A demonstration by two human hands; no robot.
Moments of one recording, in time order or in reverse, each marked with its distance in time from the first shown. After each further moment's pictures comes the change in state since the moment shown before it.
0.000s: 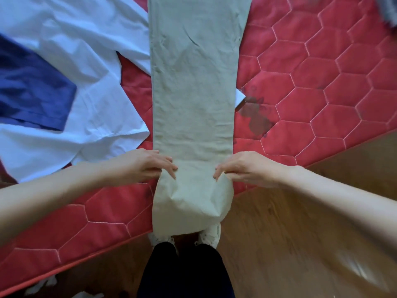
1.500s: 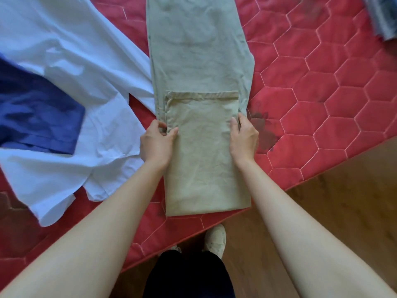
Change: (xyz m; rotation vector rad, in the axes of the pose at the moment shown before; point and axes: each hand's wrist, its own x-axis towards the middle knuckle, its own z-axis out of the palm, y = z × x) left_hand 0.078 0.002 -0.030 -0.448 1.087 -0.750; right_hand 0.105 0.002 -0.020 0.297 1.153 0.898
